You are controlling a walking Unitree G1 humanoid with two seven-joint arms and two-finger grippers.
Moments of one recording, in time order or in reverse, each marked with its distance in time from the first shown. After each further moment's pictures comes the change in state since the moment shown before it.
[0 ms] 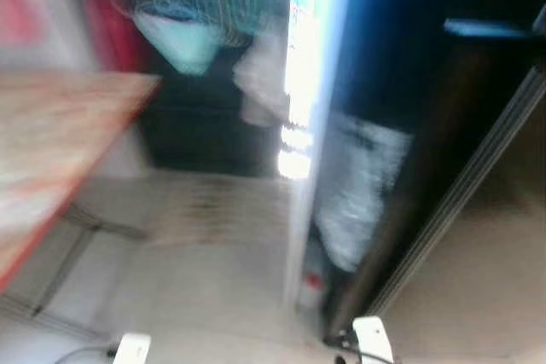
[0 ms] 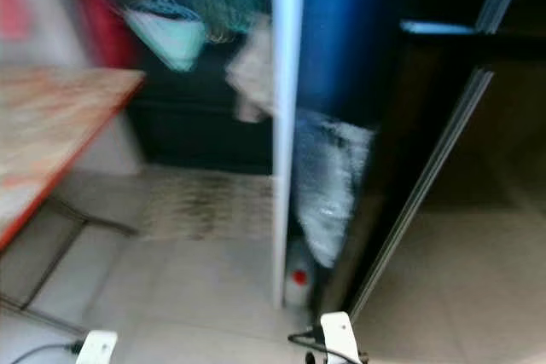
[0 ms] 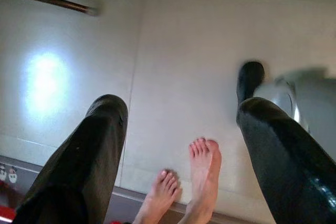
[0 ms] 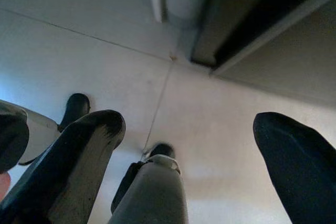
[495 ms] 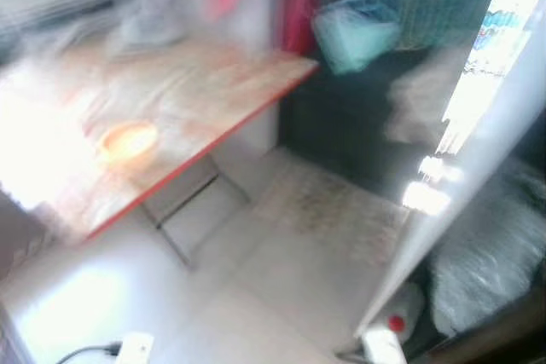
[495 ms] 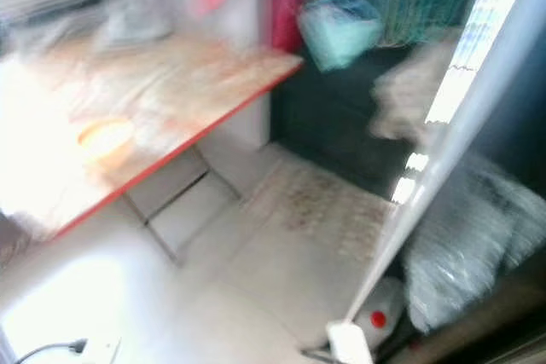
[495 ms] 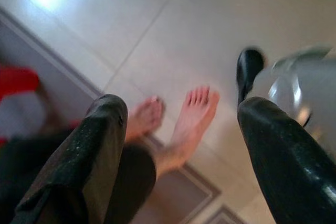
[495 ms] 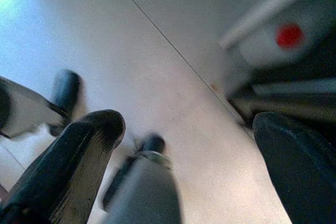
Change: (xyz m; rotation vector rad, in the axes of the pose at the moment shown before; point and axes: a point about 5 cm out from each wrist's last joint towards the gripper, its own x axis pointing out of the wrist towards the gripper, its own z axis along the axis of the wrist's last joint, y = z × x) left arm -0.001 0.001 -0.011 -0.002 0.033 0.001; right arm -0.001 0.000 -0.006 -0.023 0.028 0.006
